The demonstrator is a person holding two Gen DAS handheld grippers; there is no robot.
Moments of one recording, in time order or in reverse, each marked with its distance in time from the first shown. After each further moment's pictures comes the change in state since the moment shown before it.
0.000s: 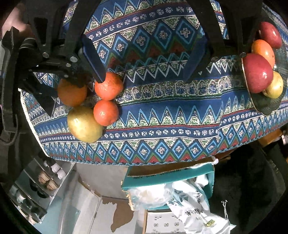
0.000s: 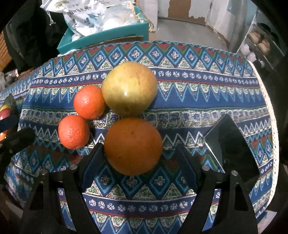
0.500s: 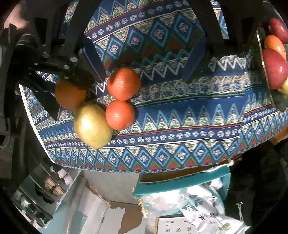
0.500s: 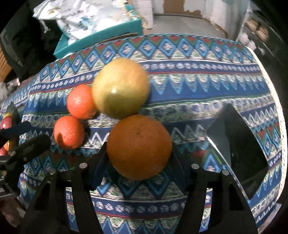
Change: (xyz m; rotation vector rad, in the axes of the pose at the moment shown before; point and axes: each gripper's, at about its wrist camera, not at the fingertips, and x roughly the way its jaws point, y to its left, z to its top) left arm 0.026 -0.024 0.004 0.030 0.034 -0.057; right arm -0.002 -0.022 -0.003 0.087 0.004 0.048
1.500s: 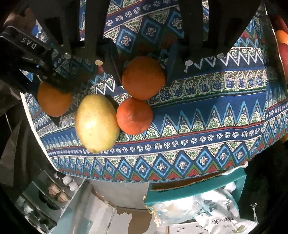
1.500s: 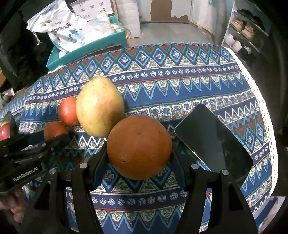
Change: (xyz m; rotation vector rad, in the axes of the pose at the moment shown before) left arm 0.023 -0.021 0.003 0.026 0.025 -0.037; right arm -0.028 -0.025 -0.007 0.031 -0.068 -0.055
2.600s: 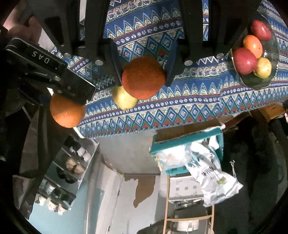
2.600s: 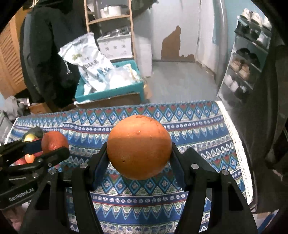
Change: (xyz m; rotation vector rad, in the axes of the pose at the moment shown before) left arm -0.157 -0.013 -0.013 0.043 -0.273 0.001; right arm -0.128 0.044 0.017 -0.100 -0.289 0.020
